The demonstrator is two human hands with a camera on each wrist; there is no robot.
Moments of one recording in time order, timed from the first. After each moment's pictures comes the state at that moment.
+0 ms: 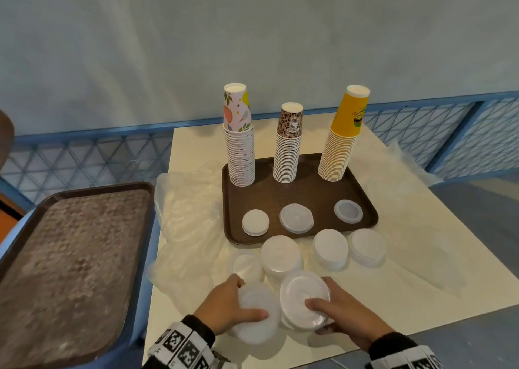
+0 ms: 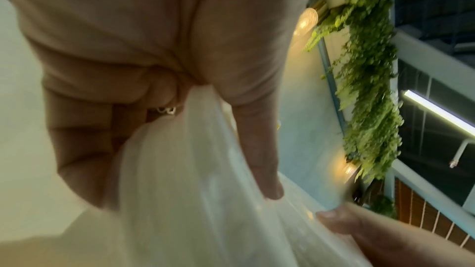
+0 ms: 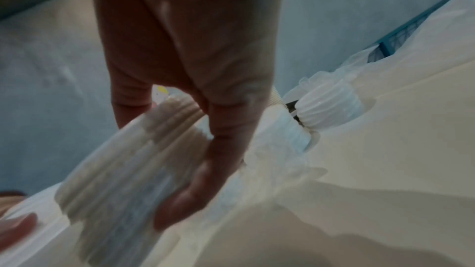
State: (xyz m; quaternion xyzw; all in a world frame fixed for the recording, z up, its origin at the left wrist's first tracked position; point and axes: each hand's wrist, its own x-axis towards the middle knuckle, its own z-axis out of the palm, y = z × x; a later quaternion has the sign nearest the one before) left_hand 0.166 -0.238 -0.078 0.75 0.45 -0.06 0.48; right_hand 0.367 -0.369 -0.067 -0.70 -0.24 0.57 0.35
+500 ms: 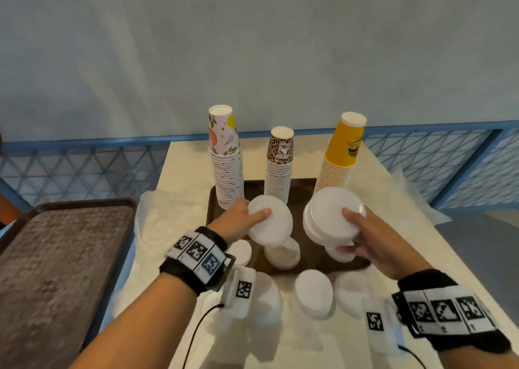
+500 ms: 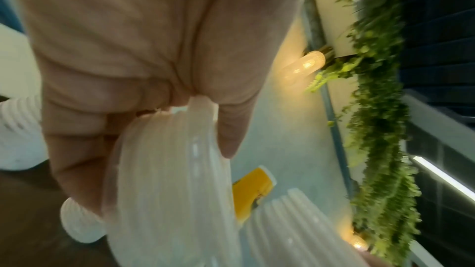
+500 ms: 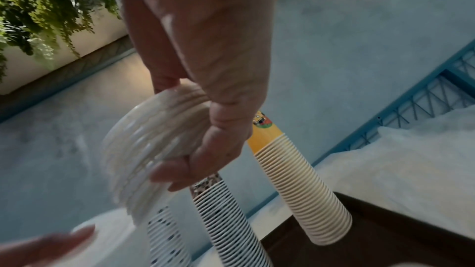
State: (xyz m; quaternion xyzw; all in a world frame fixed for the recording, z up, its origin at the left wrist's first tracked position) left_hand 0.307 -0.135 0.017 0.65 0.46 0.13 0.59; right_hand 0.510 -0.279 0.032 -0.64 -0.27 0.49 0.53
